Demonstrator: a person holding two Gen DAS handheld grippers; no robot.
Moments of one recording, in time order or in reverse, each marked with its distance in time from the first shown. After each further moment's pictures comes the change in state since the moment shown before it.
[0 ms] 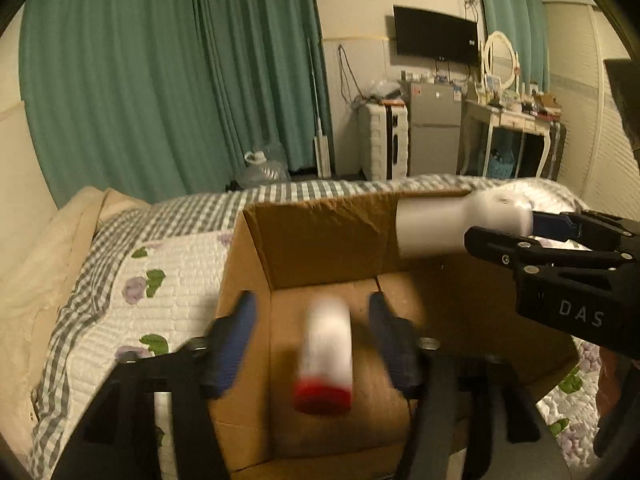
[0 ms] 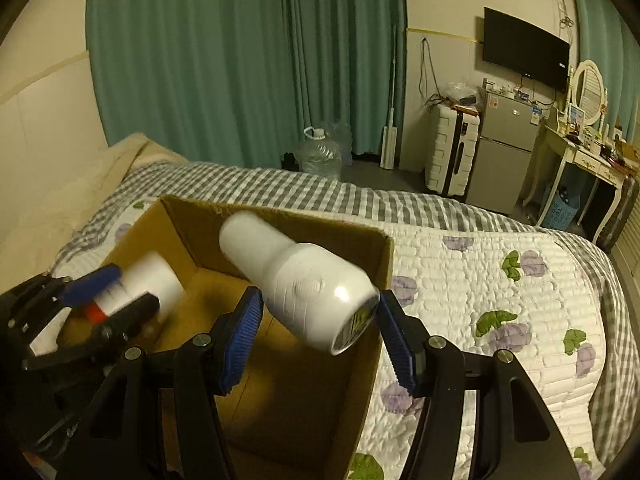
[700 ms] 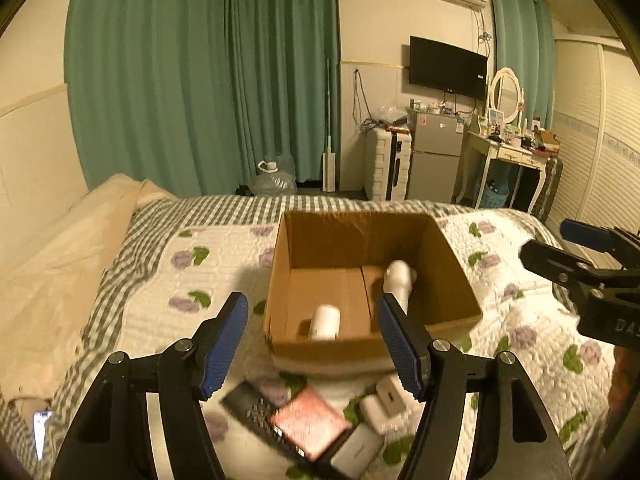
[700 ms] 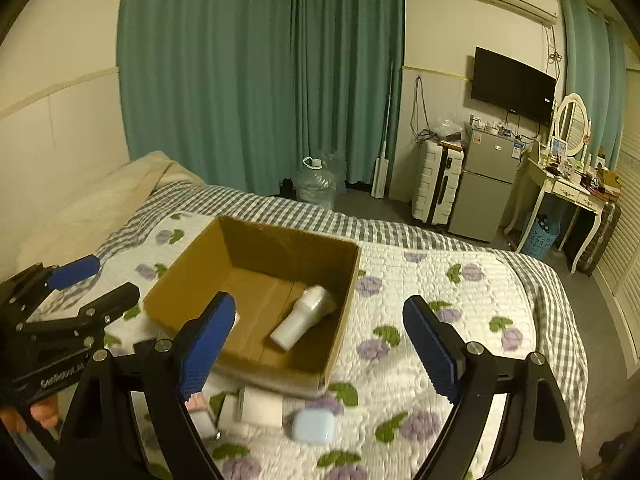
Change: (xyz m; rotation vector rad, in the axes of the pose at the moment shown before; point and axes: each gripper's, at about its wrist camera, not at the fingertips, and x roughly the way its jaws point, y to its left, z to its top) left arm -0.125 0.020 -0.026 -0.104 -0.020 -0.008; right arm -0.162 0.020 -0.031 -0.062 -0.084 -0.034
